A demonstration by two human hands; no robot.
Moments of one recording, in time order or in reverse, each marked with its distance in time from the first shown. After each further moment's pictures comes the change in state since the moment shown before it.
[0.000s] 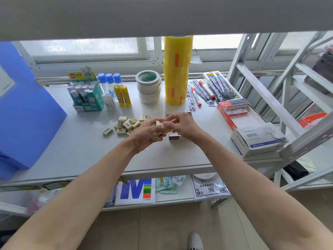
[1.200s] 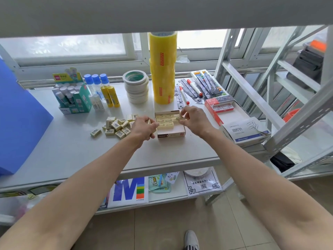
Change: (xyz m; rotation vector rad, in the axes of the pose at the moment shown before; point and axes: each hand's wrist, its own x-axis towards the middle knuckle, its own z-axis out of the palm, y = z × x) left_hand 0.022 -0.005 0.031 0.519 0.396 0.049; right_hand -0.011 0.034 -0.060 -0.475 0.236 -0.032
